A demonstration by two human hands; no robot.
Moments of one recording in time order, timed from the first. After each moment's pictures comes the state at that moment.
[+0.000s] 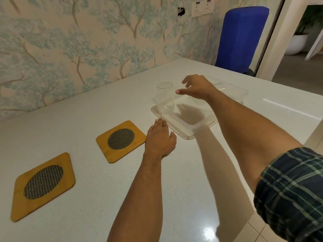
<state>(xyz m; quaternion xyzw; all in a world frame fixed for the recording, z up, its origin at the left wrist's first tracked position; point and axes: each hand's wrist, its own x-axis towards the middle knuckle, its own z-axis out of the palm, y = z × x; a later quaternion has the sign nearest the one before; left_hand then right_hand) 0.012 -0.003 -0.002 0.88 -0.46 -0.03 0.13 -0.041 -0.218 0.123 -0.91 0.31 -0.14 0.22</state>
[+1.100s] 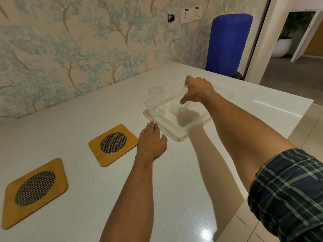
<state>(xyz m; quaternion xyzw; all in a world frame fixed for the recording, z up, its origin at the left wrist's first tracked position) 0.011 -0.002 -0.001 0.88 -0.45 -0.05 0.14 -0.069 -0.221 0.137 -0.92 0.36 -0.11 0.08</state>
